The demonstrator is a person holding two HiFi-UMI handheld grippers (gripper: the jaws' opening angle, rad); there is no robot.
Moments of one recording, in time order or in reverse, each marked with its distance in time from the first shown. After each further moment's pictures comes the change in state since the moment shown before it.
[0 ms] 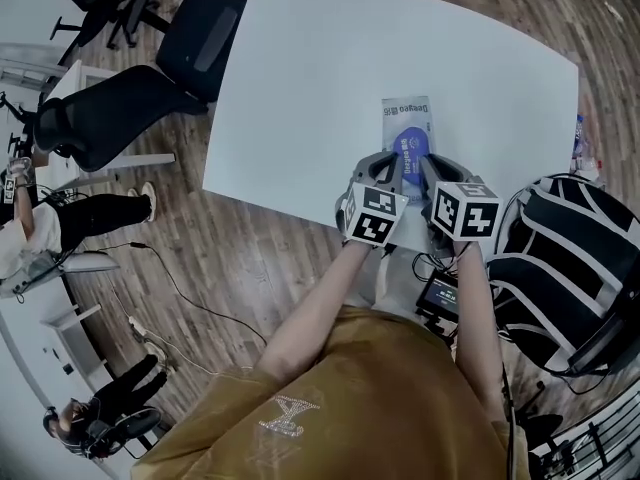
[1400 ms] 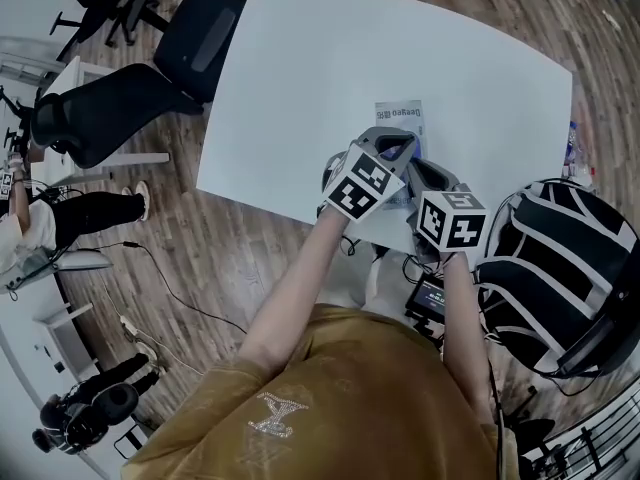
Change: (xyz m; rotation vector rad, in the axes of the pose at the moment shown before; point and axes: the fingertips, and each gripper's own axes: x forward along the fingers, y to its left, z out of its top) left arm -0.003 -0.025 0.079 0.248 -0.063 -0.317; right arm -0.007 0.020 0.006 -0.017 -0.055 0.057
